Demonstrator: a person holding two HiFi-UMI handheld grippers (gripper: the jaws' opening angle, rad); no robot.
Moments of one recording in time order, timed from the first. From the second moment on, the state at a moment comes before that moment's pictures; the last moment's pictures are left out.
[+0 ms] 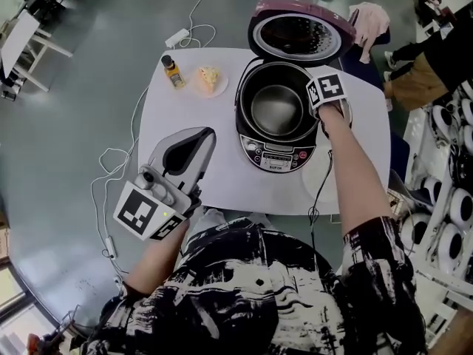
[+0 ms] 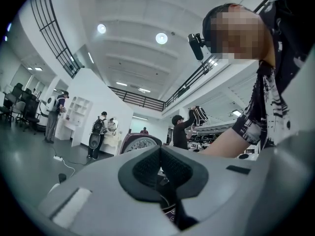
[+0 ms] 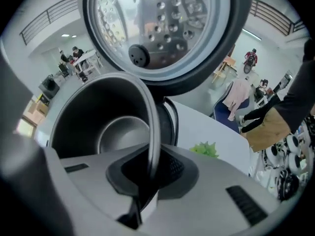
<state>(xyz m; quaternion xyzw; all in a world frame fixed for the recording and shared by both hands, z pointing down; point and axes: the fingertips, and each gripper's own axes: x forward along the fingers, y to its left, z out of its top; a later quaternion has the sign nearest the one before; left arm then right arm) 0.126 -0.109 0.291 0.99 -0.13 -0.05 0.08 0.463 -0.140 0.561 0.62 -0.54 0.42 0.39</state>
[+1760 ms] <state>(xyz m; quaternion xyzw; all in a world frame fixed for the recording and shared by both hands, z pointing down) 0.195 -0.056 0.300 0.99 -0.03 -0.02 0.10 0.563 0.115 0.542 0.72 -0.55 0.32 0.27</state>
